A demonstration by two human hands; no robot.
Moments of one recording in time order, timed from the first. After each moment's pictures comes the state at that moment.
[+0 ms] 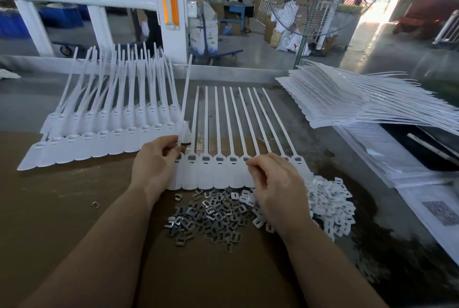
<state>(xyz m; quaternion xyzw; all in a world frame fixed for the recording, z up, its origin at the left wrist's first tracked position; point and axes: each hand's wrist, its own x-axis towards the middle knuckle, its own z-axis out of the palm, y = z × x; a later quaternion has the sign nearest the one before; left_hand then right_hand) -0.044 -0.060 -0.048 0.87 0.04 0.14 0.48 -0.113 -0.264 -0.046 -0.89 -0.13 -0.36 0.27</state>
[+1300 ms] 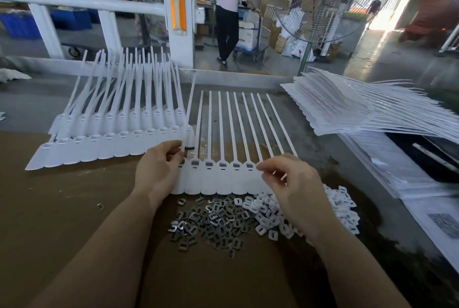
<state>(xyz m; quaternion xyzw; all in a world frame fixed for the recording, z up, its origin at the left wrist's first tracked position) -0.047 -0.058 -0.047 0.88 0.05 0.15 0.45 -0.122 -0.277 -0.011 -0.92 -0.09 -0.21 0.32</state>
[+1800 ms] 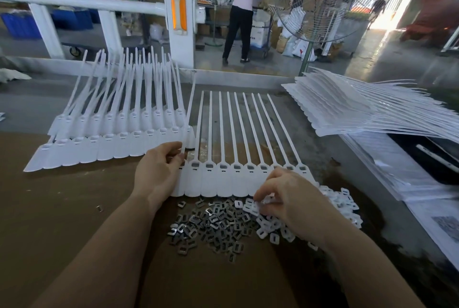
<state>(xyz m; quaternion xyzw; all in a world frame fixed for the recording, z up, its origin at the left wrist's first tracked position) -0.047 -0.058 -0.047 0.88 0.05 0.14 0.45 -0.124 -0.282 -0.005 -0.97 -0.14 0.00 0.17</state>
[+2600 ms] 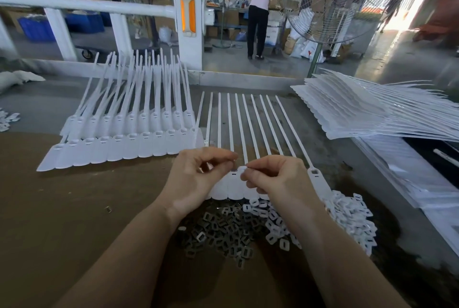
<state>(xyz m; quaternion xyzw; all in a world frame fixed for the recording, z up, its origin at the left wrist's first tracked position) -0.082 -0.088 -0.018 0.78 -0.17 0.11 0.59 -0.106 -0.247 -0.005 -0.79 -0.02 -0.06 0.61</state>
